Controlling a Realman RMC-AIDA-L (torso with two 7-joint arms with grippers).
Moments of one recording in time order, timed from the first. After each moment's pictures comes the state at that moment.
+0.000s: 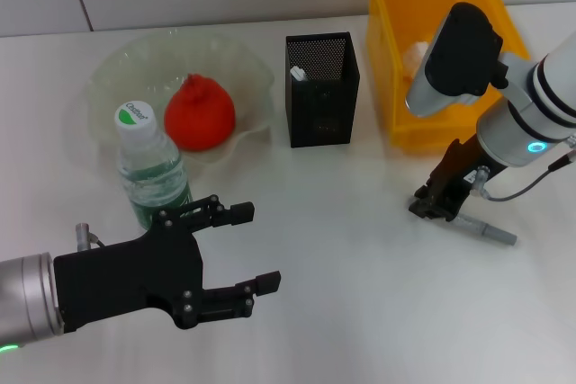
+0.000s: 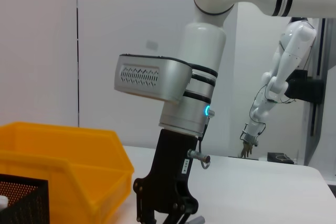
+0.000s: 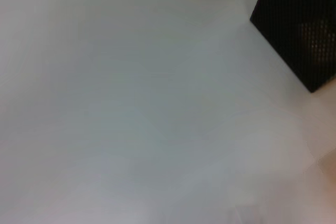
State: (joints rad) left arm -0.20 -2.07 1.40 0.86 1.42 1.49 -1.12; right arm 0.67 2.09 -1.32 -1.05 -2.66 -1.40 2.20
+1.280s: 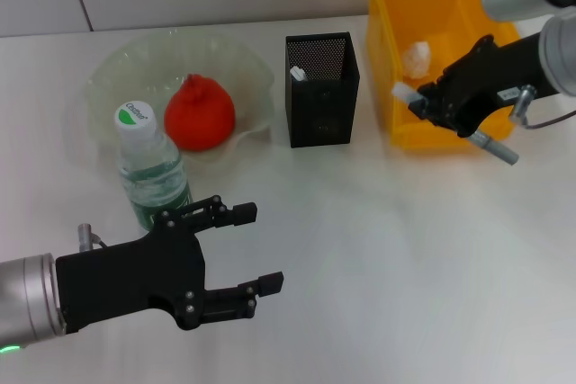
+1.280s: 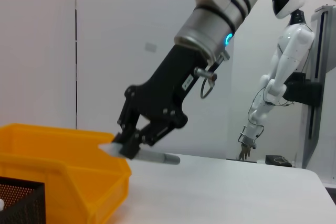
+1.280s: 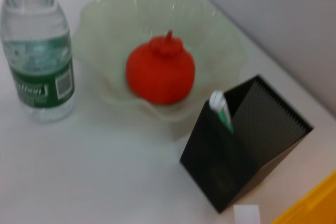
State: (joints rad) left arm -0.20 -2.07 1.40 0.86 1.42 1.50 -1.12; right arm 0.42 2.08 -1.32 -1.73 -2.51 -1.50 2.29
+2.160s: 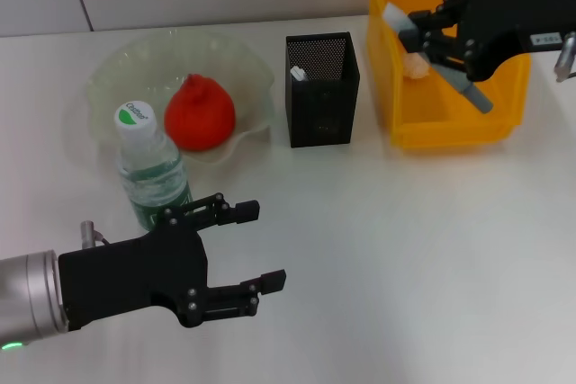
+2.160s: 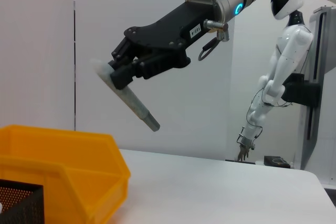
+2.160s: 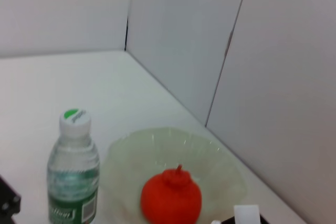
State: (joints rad) left arm -0.21 -2.07 1.40 0.86 1.42 1.50 -1.12; right arm 0.36 2.08 -1.06 -1.71 -2.09 -1.50 2.01
